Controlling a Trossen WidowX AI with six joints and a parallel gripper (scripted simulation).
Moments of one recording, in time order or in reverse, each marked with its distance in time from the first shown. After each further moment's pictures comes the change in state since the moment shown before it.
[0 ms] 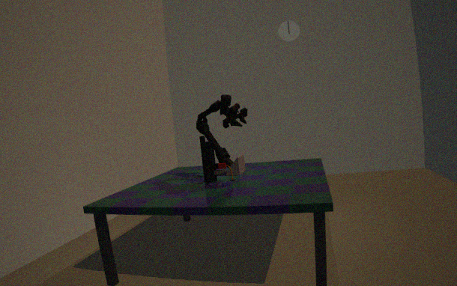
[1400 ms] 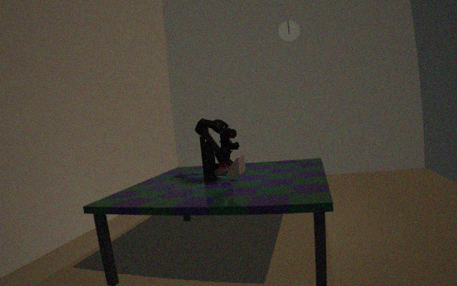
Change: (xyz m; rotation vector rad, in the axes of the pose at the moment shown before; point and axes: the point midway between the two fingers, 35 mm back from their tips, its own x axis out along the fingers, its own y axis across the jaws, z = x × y) arm 0.043 -0.157 -0.184 -0.870 0.990 0.001
